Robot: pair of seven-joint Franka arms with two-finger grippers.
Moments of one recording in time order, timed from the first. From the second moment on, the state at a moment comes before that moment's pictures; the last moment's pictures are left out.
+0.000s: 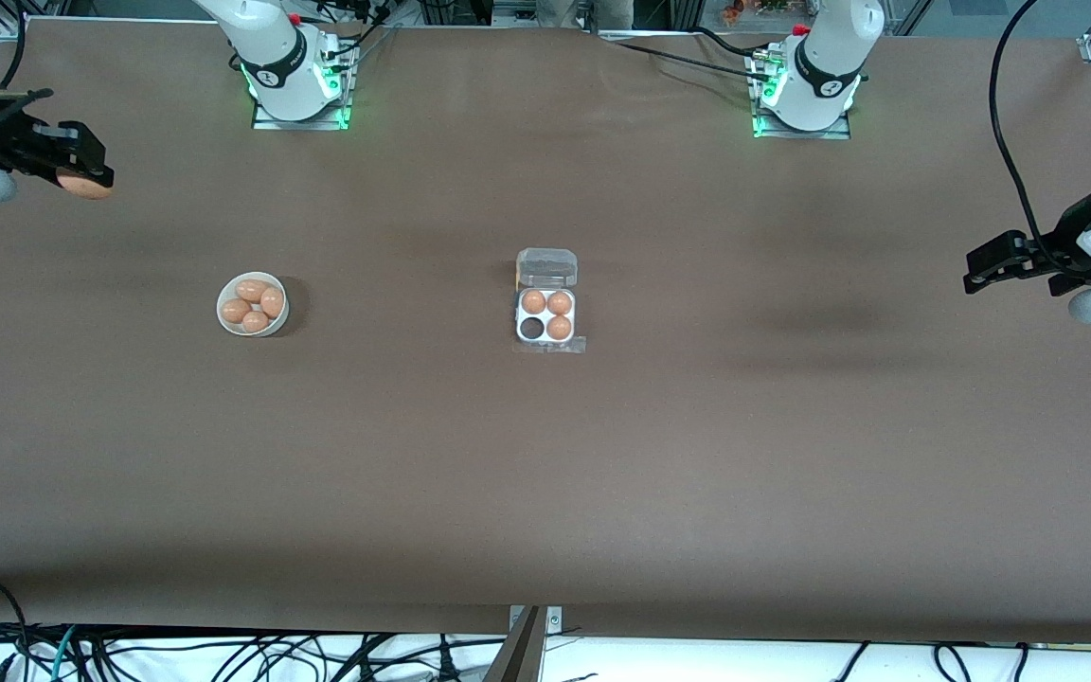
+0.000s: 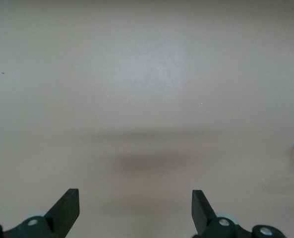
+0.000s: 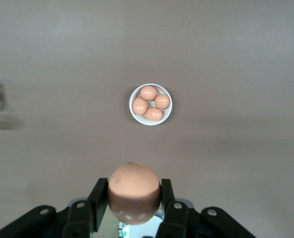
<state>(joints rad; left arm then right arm) 0.02 0.16 -0.04 -1.44 0.02 1.57 -0.02 0.00 -0.05 0.04 -1.60 0.02 1.42 0.03</state>
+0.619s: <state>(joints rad) 0.02 0.16 -0.04 -1.44 0.02 1.57 -0.02 0.41 0.35 0.06 -1.40 0.07 1.63 0.49</state>
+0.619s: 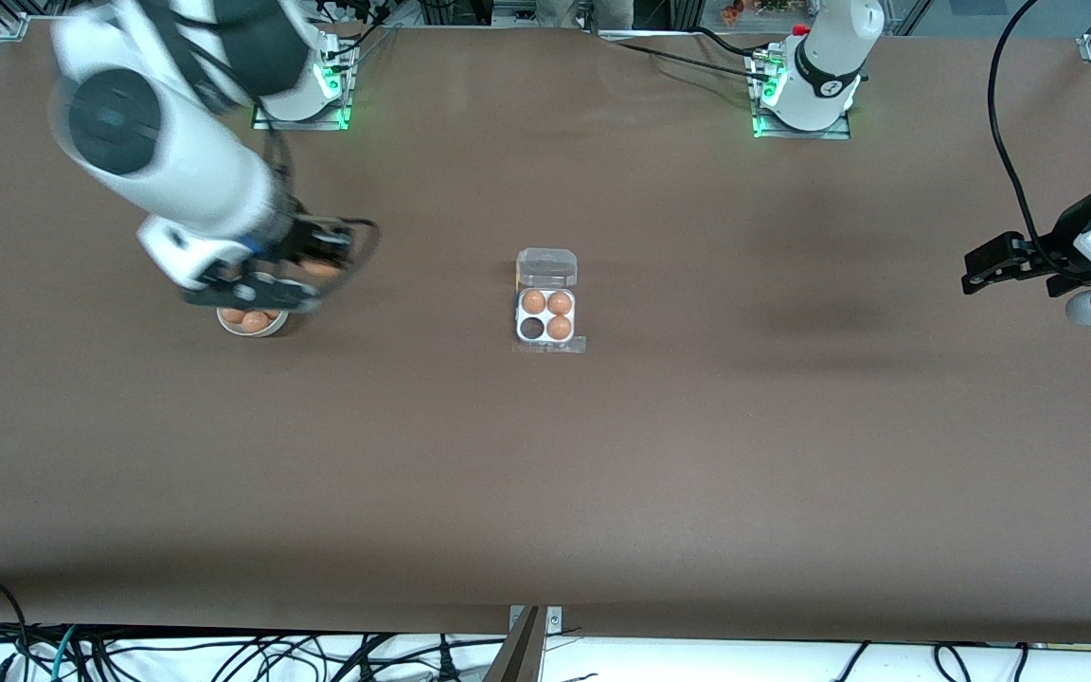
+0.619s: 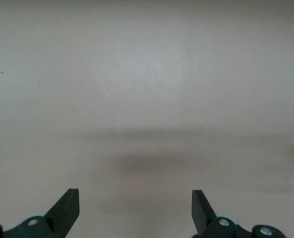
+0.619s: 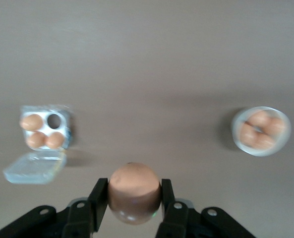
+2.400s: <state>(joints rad) 0.02 0.17 -0.04 -1.44 0.02 1.57 -0.02 0.69 0.81 0.05 -1.37 0.08 2.14 0.73</state>
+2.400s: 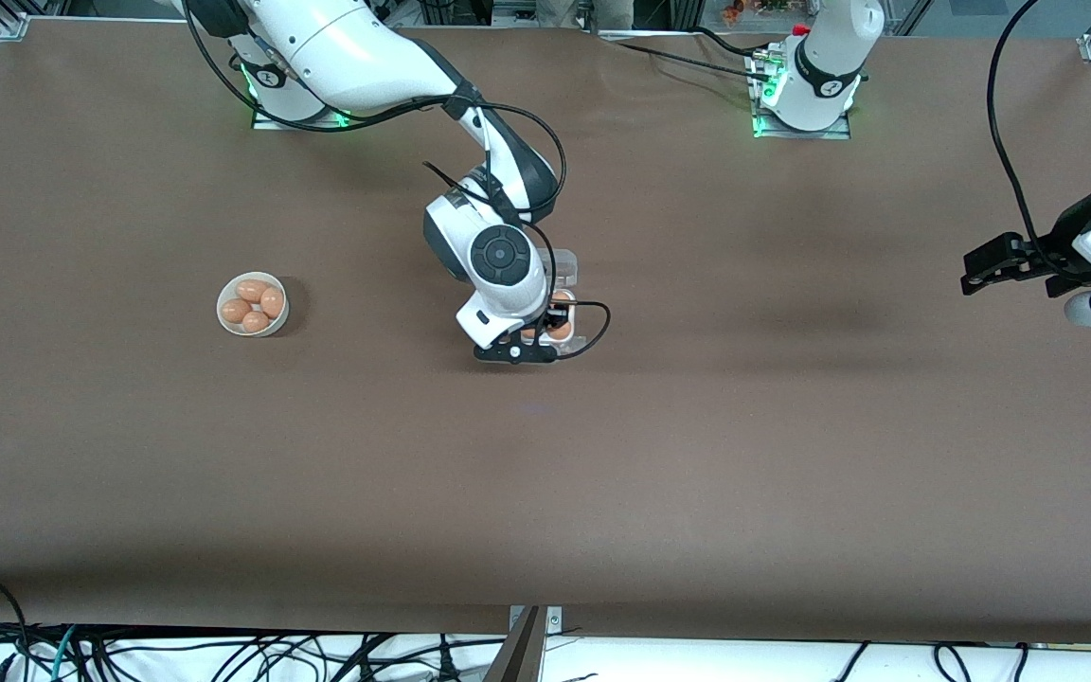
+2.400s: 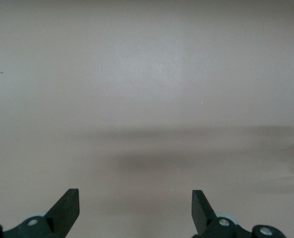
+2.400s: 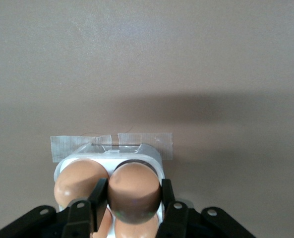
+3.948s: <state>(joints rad) -0.59 0.39 -0.06 -1.45 -0.35 1.51 -0.70 0.66 0.28 -0.28 -1.58 0.06 1.70 0.42</state>
